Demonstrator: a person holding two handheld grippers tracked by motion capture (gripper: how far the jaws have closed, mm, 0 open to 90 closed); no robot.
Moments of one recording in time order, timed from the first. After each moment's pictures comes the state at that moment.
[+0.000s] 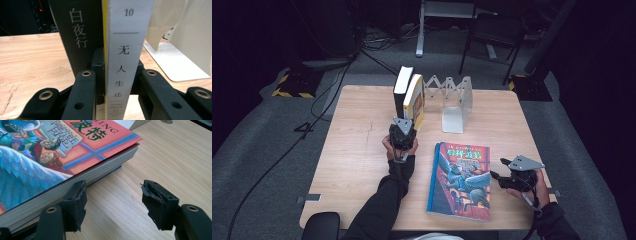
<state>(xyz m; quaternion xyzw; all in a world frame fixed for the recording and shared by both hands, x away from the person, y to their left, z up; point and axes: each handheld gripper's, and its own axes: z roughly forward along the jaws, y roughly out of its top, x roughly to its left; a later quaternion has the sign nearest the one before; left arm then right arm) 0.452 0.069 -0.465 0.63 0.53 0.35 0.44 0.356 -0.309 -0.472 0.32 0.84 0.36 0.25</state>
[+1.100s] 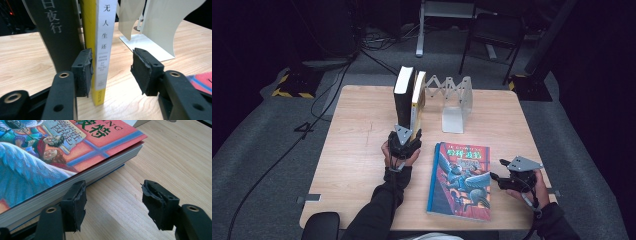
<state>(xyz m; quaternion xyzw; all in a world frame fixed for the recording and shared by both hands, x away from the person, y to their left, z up) 0.419 0.079 -0.472 0.67 0.47 0.31 0.48 0.355 -0.307 -0.473 0.31 0.84 0.36 0.25</state>
